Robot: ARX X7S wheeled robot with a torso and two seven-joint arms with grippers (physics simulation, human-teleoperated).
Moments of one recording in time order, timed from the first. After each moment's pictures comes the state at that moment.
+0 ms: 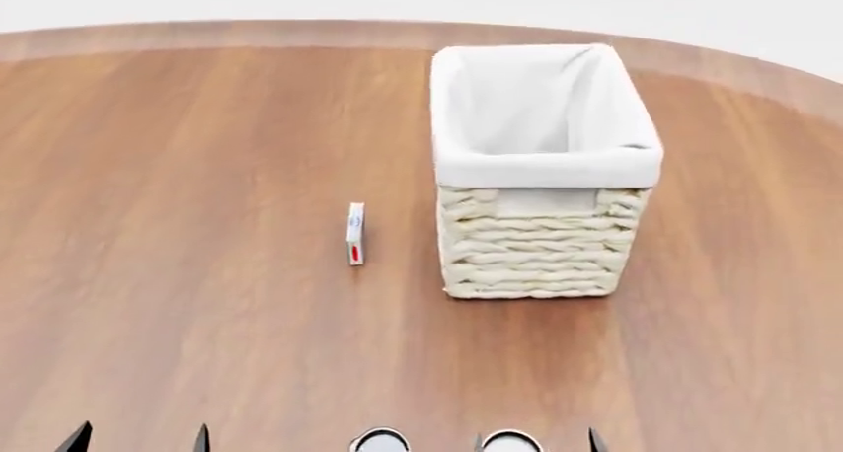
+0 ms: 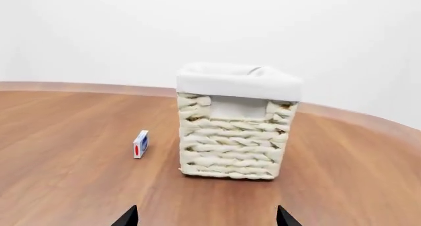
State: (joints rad) left arm -0.01 -0.12 0.14 -0.03 -0.14 0.05 -0.13; right arm 0.00 0.14 -0.17 0.02 0.08 -0.10 0.11
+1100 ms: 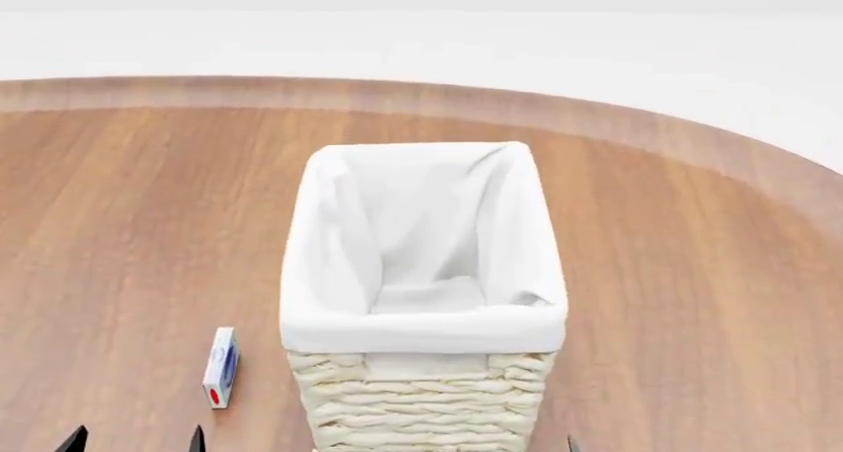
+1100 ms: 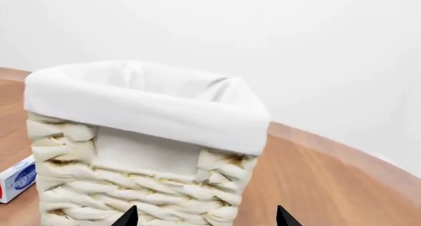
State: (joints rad) left arm -0.02 -0.15 0.17 -0.05 -0.19 0.07 -0.17; right arm 0.00 0.17 -0.26 0.05 -0.01 -0.14 0.18
